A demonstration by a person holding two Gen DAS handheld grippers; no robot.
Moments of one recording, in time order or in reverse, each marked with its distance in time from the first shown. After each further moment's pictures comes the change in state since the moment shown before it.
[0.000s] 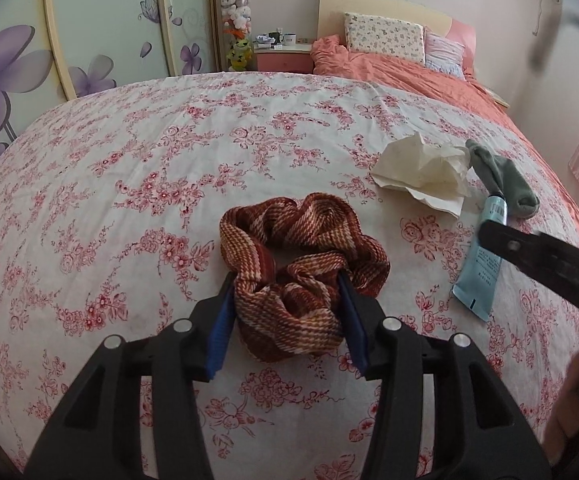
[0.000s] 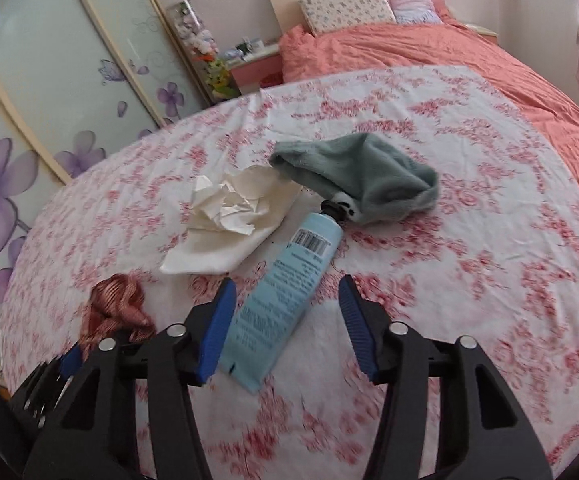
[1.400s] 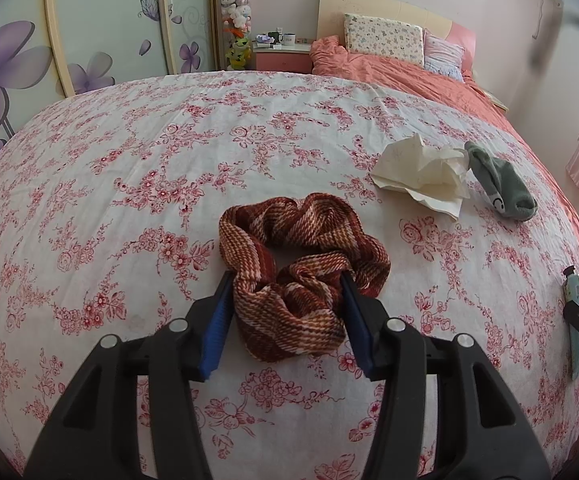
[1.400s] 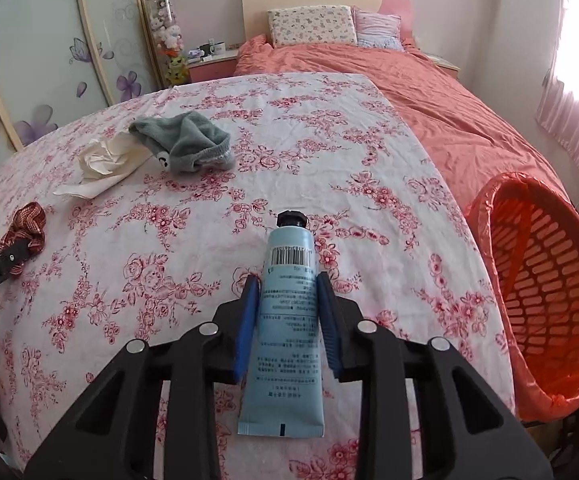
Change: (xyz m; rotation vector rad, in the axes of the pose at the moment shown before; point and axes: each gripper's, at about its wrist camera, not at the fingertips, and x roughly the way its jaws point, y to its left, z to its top) left arm -0.002 0.001 -0.001 -0.008 0.000 -0.011; right arm -0.062 -0.107 -0.037 -0.127 -0.059 -0.201
